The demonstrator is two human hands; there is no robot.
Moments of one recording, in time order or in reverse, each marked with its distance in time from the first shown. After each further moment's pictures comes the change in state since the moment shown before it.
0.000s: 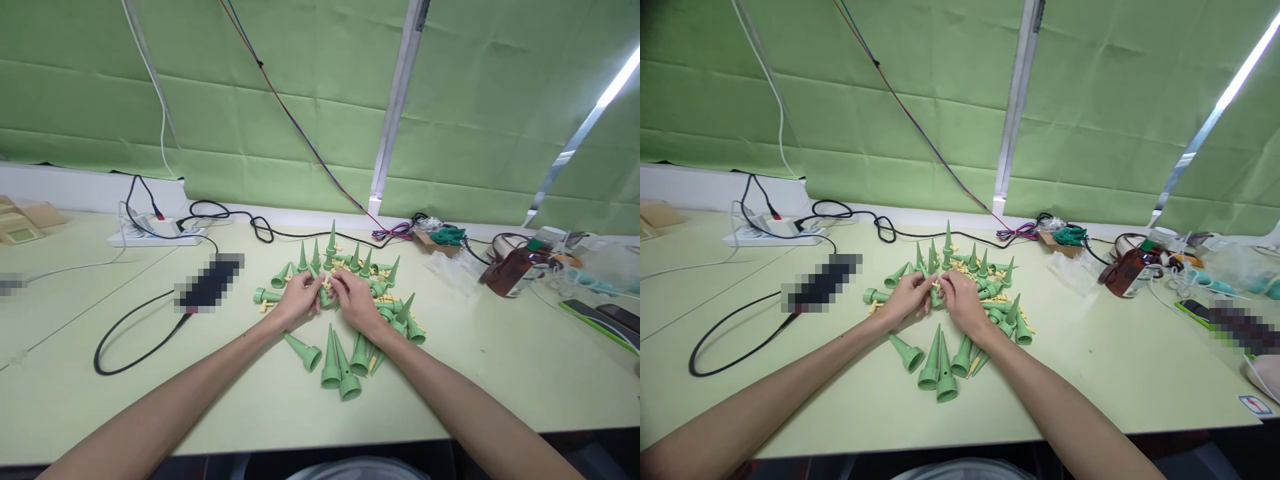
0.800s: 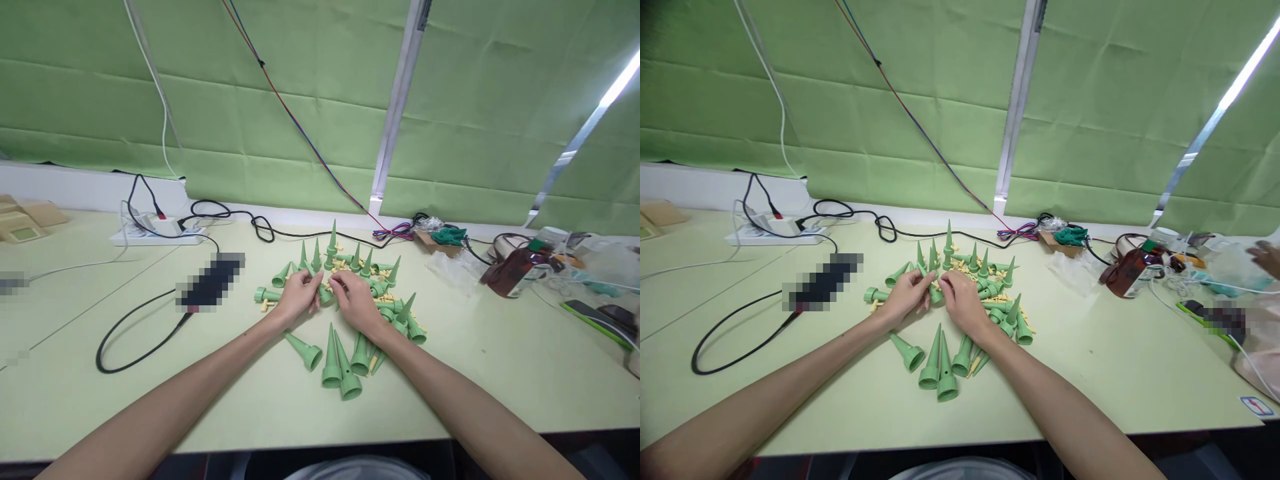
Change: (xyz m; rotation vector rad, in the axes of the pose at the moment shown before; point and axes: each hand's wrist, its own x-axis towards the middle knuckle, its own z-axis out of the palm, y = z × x) left_hand 0.001 -0.001 0.000 -0.052 0.081 -0.019; right_hand 0.000 0.000 -0.001 -0.128 -0.014 -0.057
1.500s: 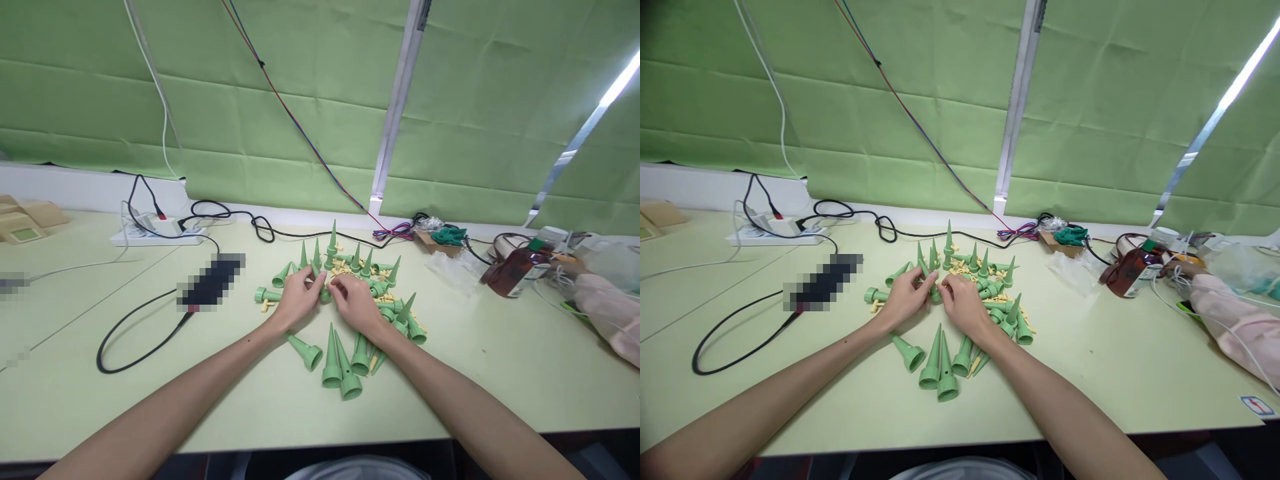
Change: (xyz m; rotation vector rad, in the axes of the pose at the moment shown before) left_hand -0.006 0.006 -0.001 0.353 0.129 0.249; right_hand -0.002 0.003 0.000 -0.127 -0.046 0.009
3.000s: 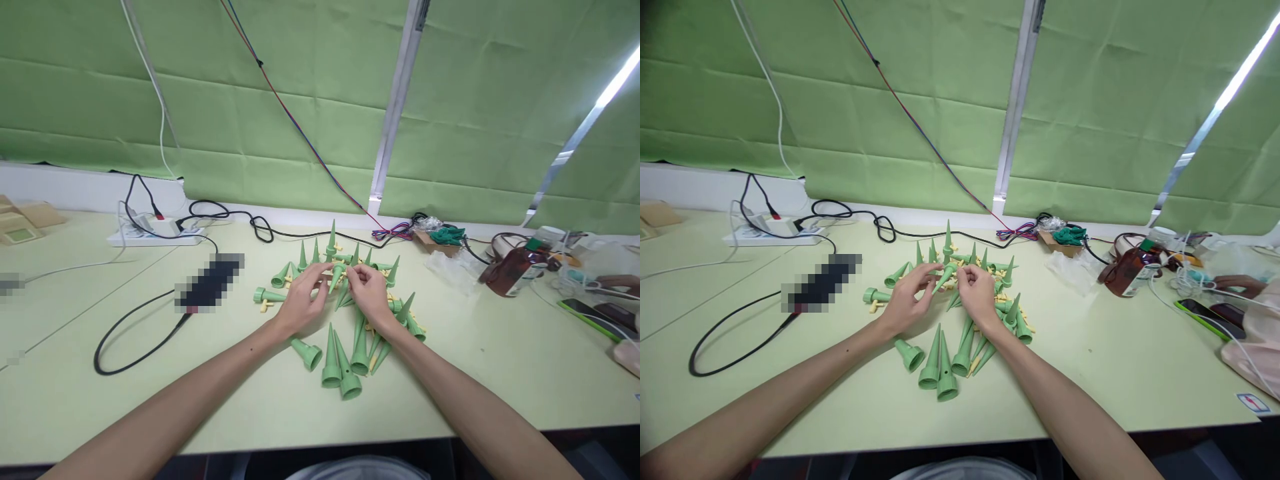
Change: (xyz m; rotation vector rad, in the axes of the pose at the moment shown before) left_hand -0.007 0.002 0.002 0.042 -0.014 0.487; right_hand 0.008 0.009 -0.008 0.464 0.275 0.386
